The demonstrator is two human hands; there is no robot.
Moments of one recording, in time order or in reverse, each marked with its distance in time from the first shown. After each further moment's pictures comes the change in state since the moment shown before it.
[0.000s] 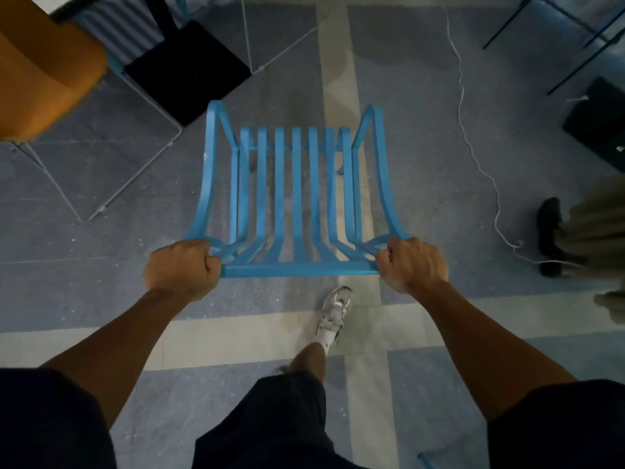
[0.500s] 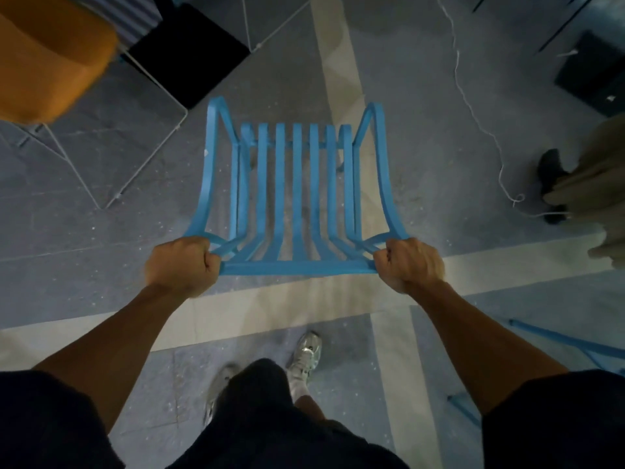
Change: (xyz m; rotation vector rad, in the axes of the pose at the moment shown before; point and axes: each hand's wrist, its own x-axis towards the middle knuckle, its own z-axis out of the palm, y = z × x) left_hand -0.110 -0.109 -0.009 0.042 -0.072 0.100; right_hand -0.144 -0.114 0.047 0.019 -0.026 0.128
